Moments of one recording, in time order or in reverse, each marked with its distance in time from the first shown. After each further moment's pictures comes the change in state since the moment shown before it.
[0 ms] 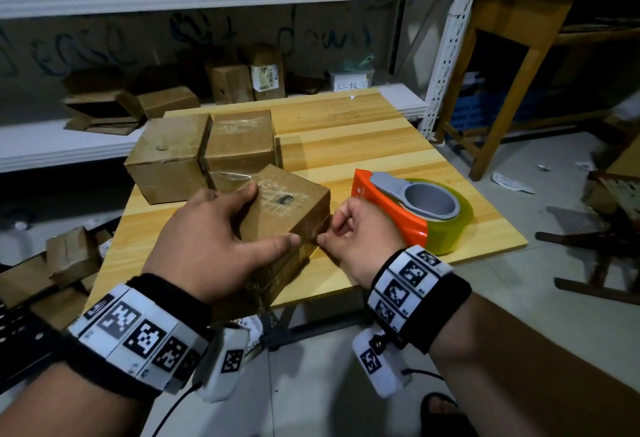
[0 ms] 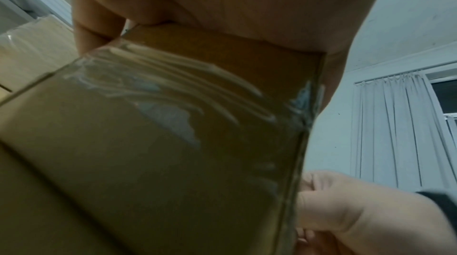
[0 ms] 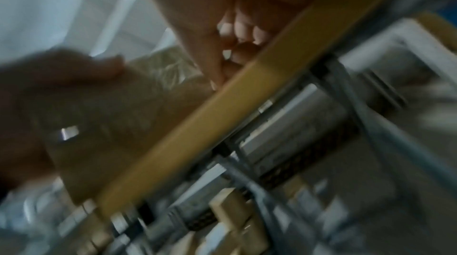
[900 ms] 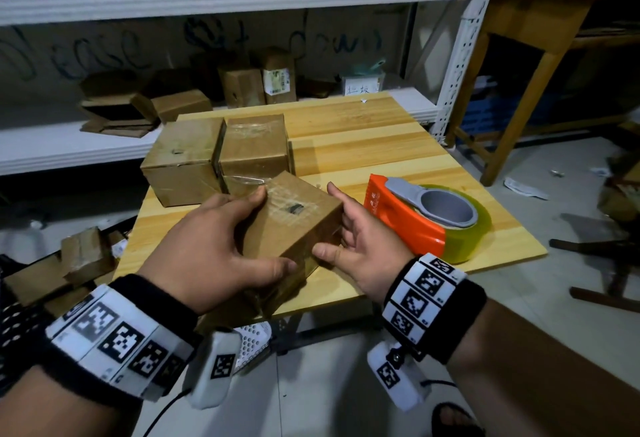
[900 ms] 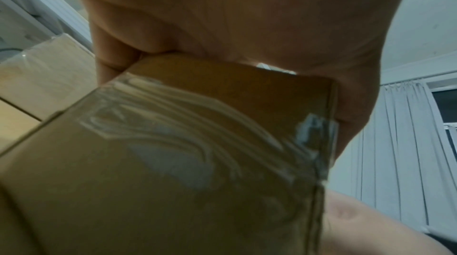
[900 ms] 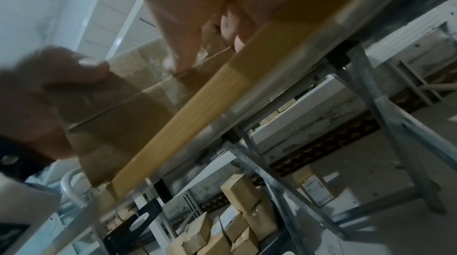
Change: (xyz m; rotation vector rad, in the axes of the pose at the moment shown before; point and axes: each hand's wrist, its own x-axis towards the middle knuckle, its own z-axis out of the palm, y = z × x) left_hand 0.004 -0.019 -0.016 0.000 -0.141 0.104; right_hand -0.001 0.003 0.003 0.282 -0.297 -0.102
